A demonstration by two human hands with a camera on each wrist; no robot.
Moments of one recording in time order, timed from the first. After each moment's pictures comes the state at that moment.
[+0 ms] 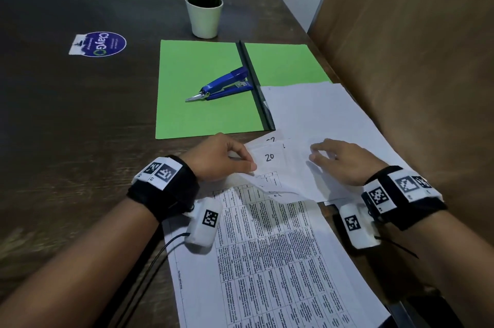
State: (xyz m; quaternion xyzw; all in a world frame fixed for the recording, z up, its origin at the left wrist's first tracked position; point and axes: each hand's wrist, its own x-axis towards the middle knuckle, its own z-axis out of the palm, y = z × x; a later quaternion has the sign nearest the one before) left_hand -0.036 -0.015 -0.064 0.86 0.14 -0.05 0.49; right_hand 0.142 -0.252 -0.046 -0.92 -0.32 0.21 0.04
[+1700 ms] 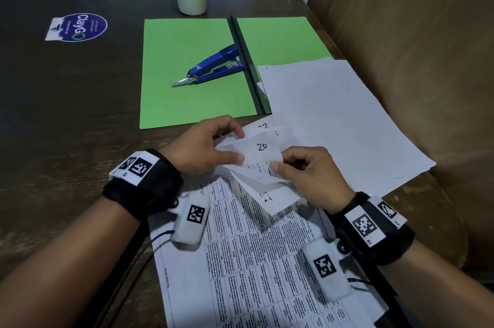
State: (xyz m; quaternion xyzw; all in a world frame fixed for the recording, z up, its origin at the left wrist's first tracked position) left_hand -0.036 -0.014 -0.073 0.83 0.13 0.00 0.53; right_hand 0.068 -0.234 -0.089 -0.77 -0.29 0.23 0.52
